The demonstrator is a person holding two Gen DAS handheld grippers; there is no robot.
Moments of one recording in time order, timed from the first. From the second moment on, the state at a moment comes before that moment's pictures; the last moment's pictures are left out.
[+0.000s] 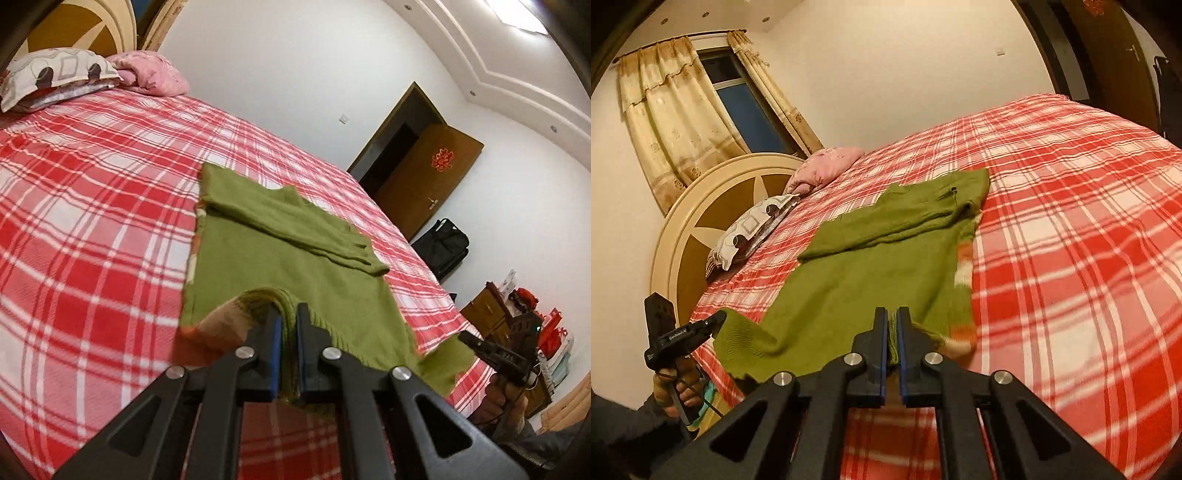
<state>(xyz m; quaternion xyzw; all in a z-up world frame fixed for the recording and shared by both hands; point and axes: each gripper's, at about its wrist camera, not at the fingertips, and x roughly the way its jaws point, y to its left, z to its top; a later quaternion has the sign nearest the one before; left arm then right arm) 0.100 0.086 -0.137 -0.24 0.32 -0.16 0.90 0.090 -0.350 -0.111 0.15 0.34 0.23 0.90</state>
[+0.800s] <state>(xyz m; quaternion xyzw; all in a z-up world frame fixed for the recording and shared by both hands) 0.192 0.094 -0.106 -0.25 0.30 -0.16 0.91 0.184 -0.373 -0.082 0.21 0.35 0.22 0.89</state>
